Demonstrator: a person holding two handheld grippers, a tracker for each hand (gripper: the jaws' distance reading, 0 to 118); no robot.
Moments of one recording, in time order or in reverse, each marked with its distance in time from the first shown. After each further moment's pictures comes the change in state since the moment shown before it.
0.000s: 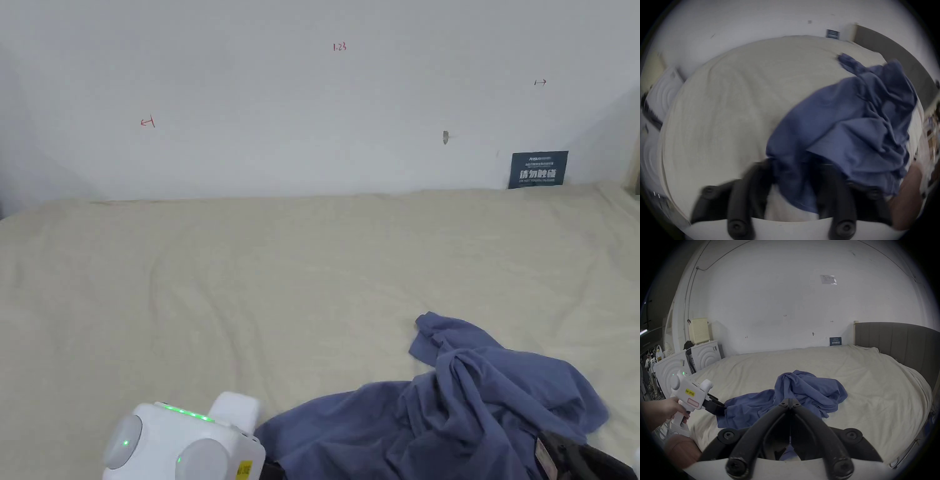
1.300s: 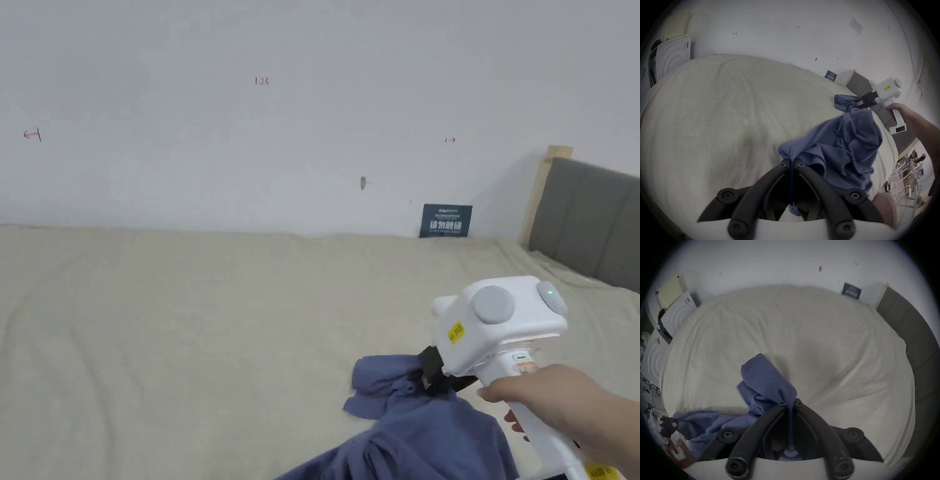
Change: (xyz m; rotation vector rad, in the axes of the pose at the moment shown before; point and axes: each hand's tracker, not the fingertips) left arm -0.018 -0.045 0.040 0.308 -0.188 0.389; right arm 0.110 0.165 -0.288 -0.681 -0.039 0.122
